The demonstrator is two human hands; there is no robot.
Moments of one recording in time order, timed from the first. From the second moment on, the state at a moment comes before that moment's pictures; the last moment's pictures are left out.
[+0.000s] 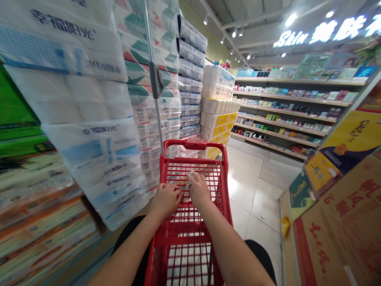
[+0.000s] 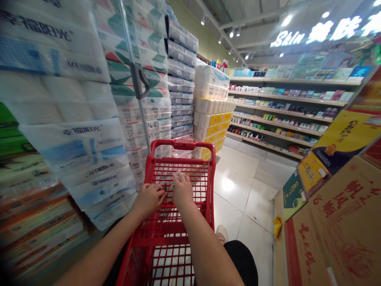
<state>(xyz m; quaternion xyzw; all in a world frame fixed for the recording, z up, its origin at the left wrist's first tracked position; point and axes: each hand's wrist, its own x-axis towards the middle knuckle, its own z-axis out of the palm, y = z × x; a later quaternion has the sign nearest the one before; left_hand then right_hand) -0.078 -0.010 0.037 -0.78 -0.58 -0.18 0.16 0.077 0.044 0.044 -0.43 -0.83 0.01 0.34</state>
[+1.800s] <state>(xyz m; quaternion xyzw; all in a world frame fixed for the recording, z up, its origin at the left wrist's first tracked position) -0.081 -0.016 0.040 -0.77 -0.58 -0.23 0.13 0.091 0.013 0.040 -0.52 -0.76 0.04 0.38</state>
